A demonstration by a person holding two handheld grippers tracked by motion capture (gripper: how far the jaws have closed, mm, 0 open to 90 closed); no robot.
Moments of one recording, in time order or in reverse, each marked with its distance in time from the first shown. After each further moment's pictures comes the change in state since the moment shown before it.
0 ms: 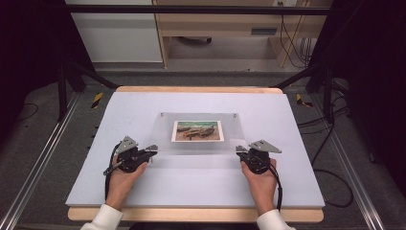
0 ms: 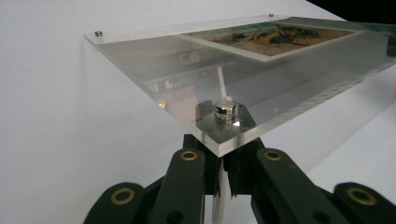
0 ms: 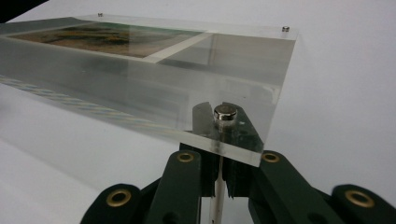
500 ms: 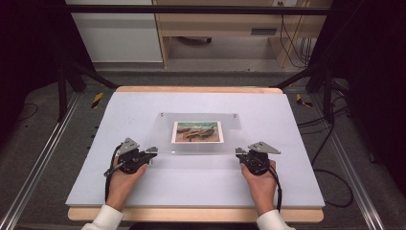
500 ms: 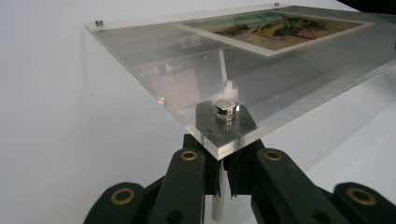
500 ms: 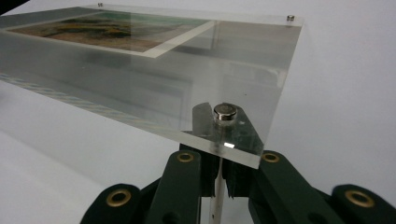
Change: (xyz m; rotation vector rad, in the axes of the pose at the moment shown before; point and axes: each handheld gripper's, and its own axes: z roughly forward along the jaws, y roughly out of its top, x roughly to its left) left arm -0.002 -0.005 0.002 0.028 0.017 0.011; right arm 0.000 -0.005 0.002 0.025 0.006 0.000
